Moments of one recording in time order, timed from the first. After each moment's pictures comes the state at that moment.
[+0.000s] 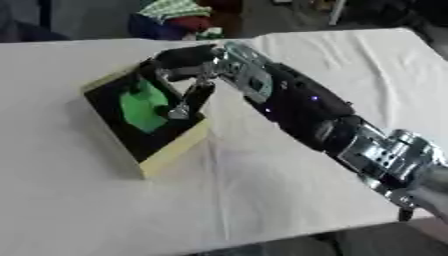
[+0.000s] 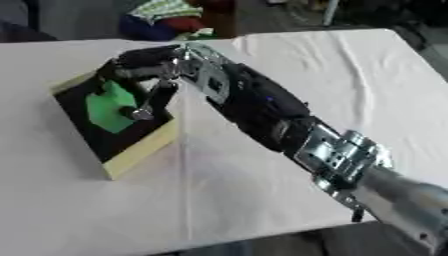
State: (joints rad) left arm -0.20 0.23 -0.06 -1.97 -0.12 -0.09 0.04; right arm -0.94 -0.40 0.43 -1.12 0.41 -0.54 0.62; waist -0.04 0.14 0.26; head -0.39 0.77
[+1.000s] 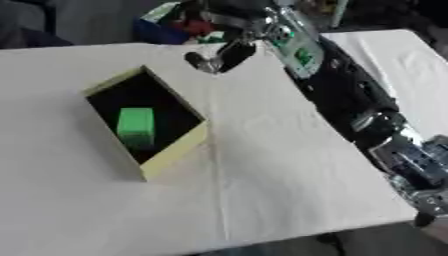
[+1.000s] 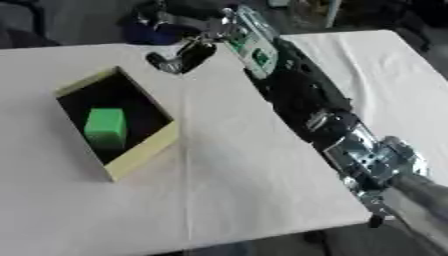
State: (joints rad) left arm -0.20 0.23 -0.06 -1.97 -0.12 -0.10 0.07; right arm -0.86 -0.50 0.21 -1.26 0.45 -0.58 0.37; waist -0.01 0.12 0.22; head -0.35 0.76
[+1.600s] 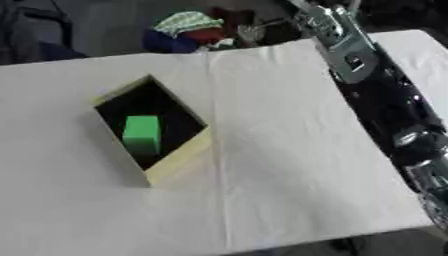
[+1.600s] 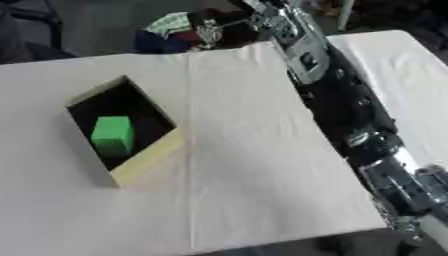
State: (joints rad) left arm -0.19 0.23 -0.07 -1.97 -0.11 -0.09 0.06; right arm -0.80 -0.51 0.12 -1.34 0.37 -0.45 0.22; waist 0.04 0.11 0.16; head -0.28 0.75
